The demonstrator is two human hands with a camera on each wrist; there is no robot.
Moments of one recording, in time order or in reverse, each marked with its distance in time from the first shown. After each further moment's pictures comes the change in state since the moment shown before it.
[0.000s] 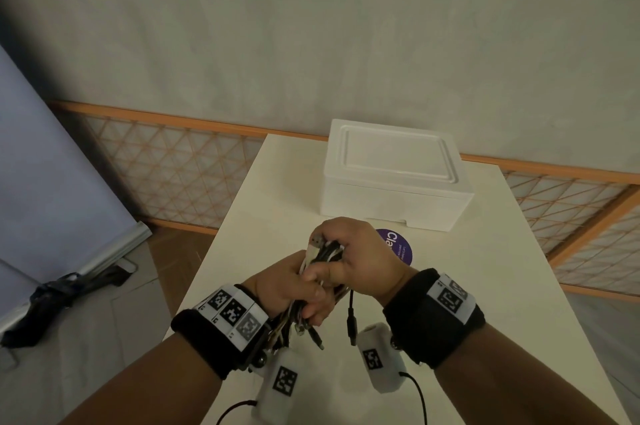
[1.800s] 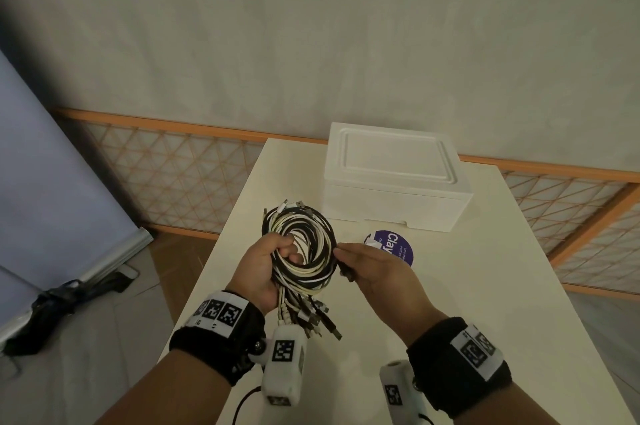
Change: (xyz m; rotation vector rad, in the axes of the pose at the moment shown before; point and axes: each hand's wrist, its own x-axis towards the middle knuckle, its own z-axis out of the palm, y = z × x) left_hand -0.005 0.017 0.005 -0.728 0.911 0.102; right_hand -0.057 0.023 0.005 -0.575 0.170 -0.105
